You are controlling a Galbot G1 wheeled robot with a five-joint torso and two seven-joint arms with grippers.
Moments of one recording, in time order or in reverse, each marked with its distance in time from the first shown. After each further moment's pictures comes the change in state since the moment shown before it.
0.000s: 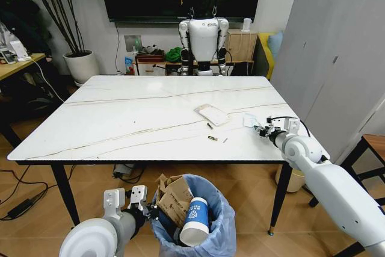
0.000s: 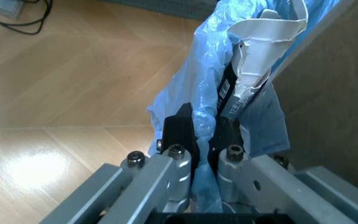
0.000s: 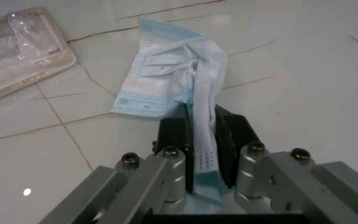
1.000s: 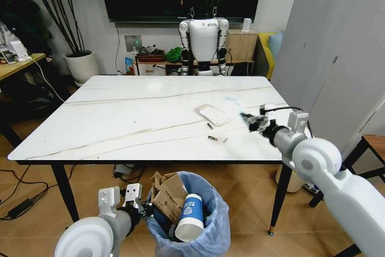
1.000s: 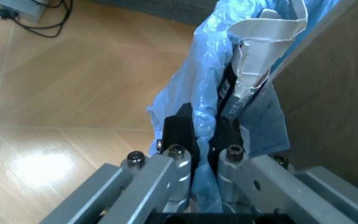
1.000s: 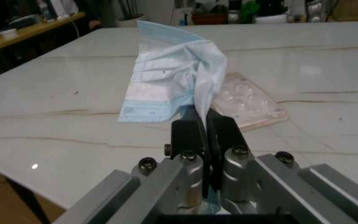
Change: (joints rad) left arm 0.017 -0.013 -0.054 -0.001 -0.003 0.000 -0.024; right arm -0.210 -0.113 0.100 0.627 0.143 -0.036 0.010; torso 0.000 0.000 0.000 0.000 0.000
